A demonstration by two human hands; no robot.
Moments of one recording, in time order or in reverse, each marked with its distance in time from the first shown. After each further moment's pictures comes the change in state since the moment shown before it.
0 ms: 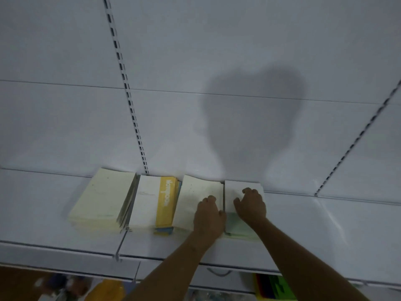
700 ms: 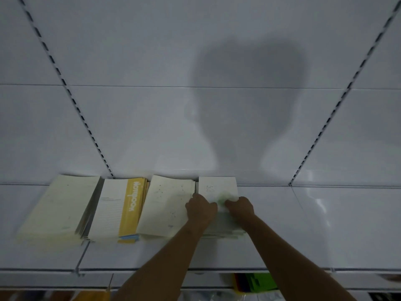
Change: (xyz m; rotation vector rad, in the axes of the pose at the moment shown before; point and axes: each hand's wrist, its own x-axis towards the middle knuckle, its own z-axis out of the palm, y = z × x) left_hand 0.038 0.064 0.056 -0.035 -0.153 -0.299; right_hand 0.024 0.074 -0.012 0.449 -0.250 0.348
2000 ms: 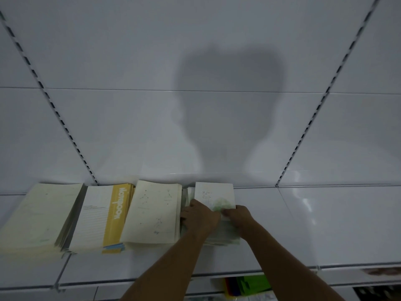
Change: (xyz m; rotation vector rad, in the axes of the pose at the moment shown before) left_hand -0.011 0.017 0.028 0.122 -0.068 -0.102; right_hand -0.008 0.016 -0.019 0.390 -0.067 0.163
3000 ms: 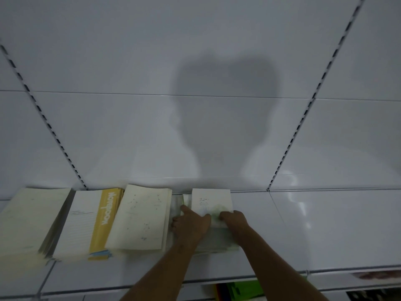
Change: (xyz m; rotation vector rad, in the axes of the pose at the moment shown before) left_hand 0.004 -0.003 0.013 -0.093 0.007 -0.062; right_hand 0.010 0.009 -0.016 -0.018 0.026 -0.001
